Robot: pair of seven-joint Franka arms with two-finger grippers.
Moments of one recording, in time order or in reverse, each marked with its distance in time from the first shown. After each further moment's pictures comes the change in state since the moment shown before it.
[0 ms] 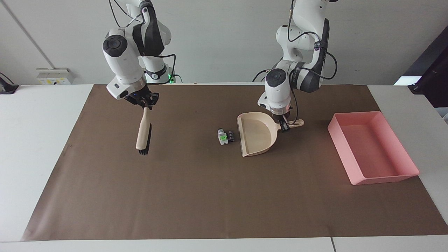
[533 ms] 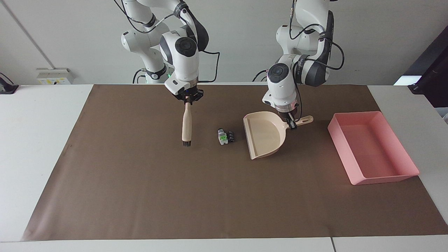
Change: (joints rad) left arm 0.001 -0.009 0.011 0.097 0.092 -0.145 0.067; right arm 0.335 0.112 0.007 -0.015 0.000 0.094 0.294
